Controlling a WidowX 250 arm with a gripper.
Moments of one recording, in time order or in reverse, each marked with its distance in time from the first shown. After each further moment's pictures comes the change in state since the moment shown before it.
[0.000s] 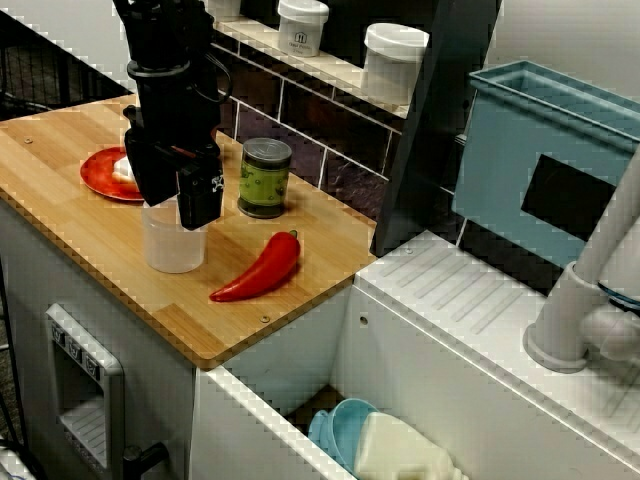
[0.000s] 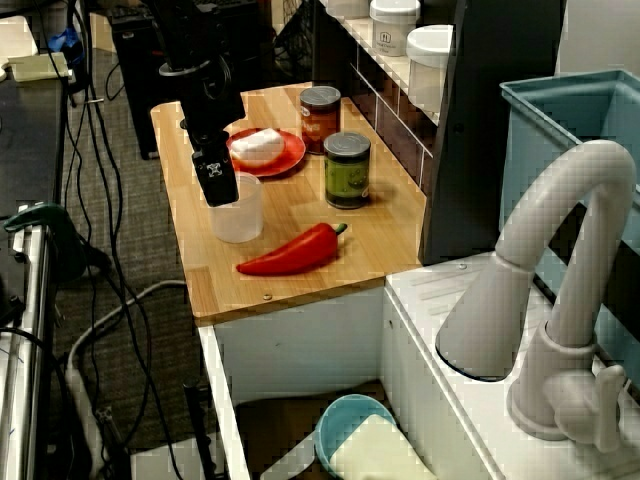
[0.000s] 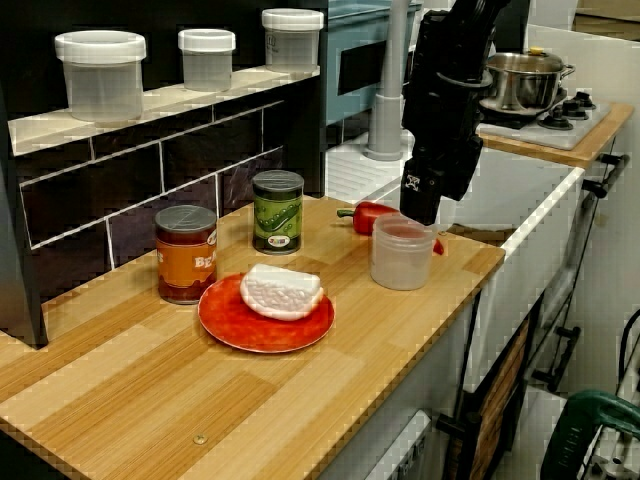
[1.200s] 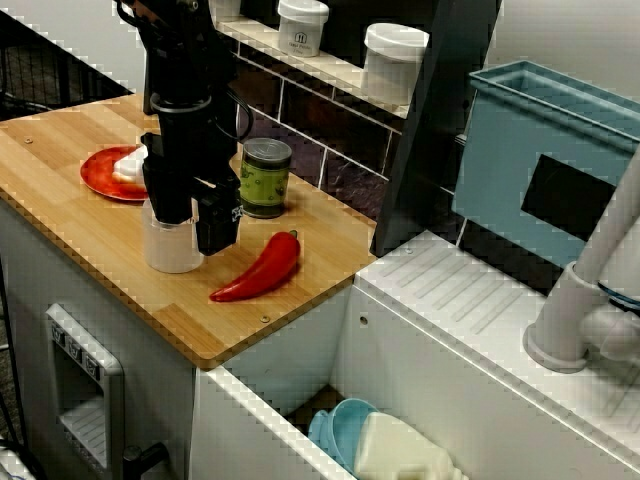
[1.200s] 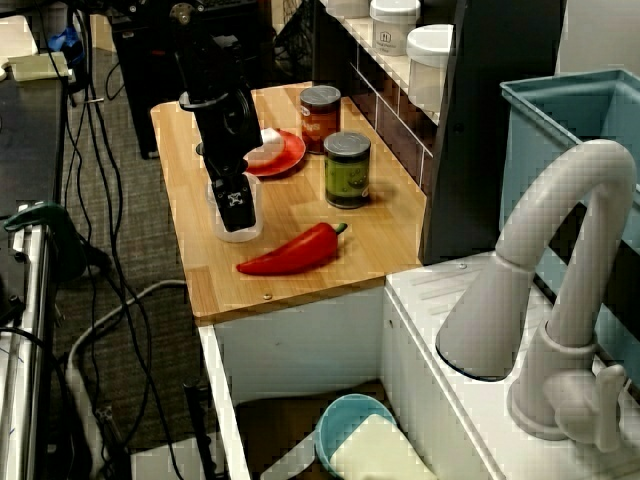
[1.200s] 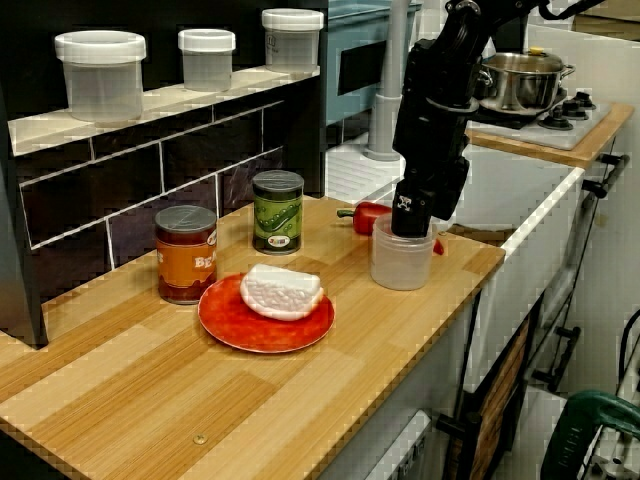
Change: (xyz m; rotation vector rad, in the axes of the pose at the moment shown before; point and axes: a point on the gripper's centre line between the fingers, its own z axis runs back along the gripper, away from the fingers) arm 0.006 -0.005 -0.025 0.036 0.009 0.023
